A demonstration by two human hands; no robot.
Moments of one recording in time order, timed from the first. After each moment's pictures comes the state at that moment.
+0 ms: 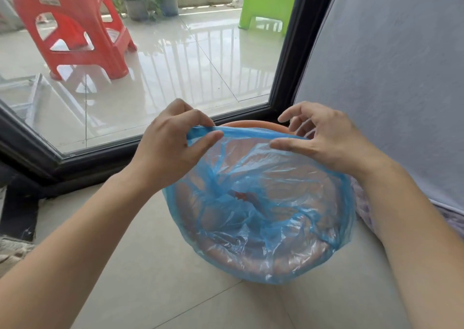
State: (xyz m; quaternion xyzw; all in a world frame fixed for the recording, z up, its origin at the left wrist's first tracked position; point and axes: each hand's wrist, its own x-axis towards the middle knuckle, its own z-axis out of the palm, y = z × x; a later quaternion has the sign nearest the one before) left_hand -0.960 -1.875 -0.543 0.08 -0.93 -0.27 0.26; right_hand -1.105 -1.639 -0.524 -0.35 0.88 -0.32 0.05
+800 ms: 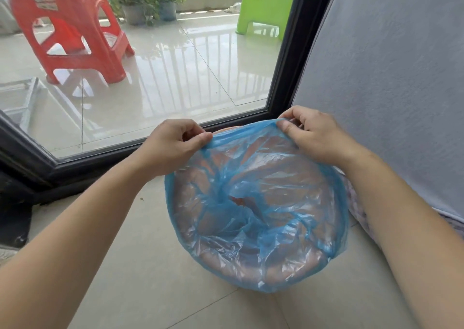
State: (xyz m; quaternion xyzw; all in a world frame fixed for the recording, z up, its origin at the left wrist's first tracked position) left_hand -0.985 -1.892 -0.554 0.18 -0.89 -0.41 0.09; right_hand -1.135 -1.655 -0.538 -0.32 0.89 -0.31 0.06
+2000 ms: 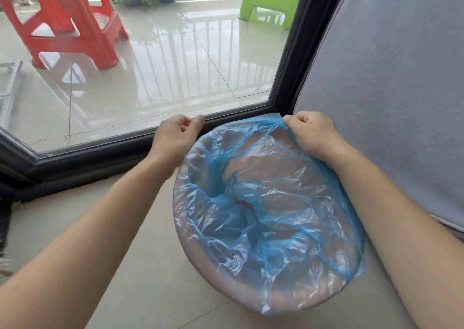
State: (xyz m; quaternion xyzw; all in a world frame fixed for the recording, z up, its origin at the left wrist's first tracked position) left_hand -1.036 -1.898 -0.603 0.34 -0.76 -0.54 0.14; right_hand -1.170 -1.679 -0.573 -0.18 0.93 -0.32 0.09
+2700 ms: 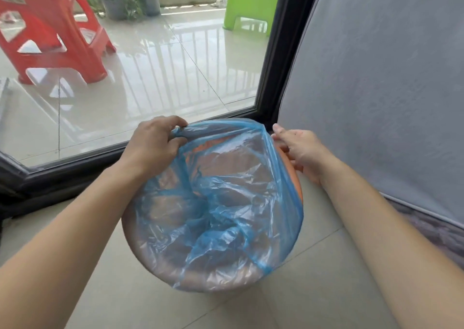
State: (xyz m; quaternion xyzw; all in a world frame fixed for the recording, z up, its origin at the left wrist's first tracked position) left_hand -1.017 -1.909 -0.580 0.15 -0.95 -0.23 0.17; right_hand -1.147 -1.659 -0.582 -0.04 0.79 -0.56 0.26
